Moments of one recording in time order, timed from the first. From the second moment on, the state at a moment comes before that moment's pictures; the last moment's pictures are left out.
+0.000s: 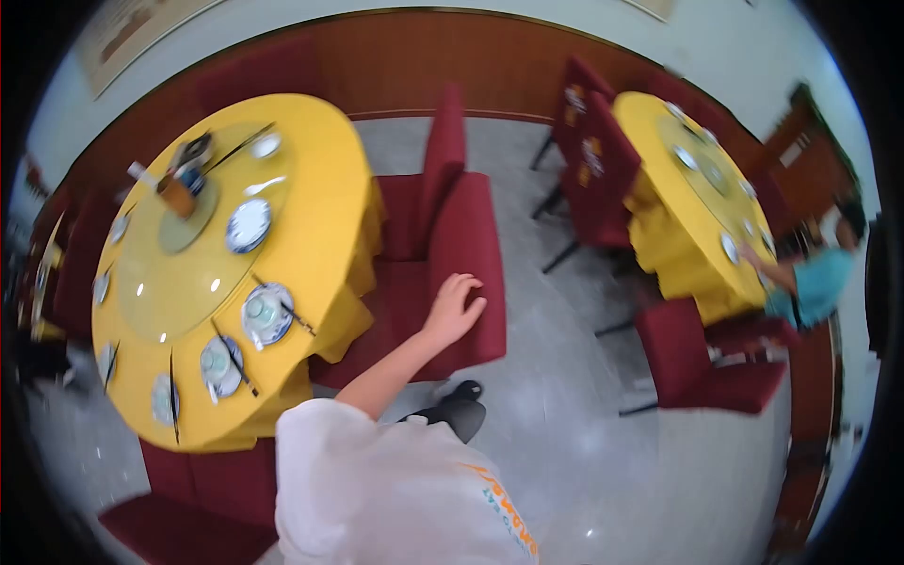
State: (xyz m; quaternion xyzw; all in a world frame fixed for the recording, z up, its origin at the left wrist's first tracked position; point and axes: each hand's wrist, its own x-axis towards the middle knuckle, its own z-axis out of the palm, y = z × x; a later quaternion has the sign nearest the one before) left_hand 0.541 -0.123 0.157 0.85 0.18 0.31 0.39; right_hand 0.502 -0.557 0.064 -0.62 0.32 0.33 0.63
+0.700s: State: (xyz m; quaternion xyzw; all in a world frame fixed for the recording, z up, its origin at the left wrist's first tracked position) left_hand 0.702 -0.026 0.164 0.81 0.42 0.35 0.23; right_hand 1.016 -0.160 0.069 -0.75 -0.10 0.55 0.37
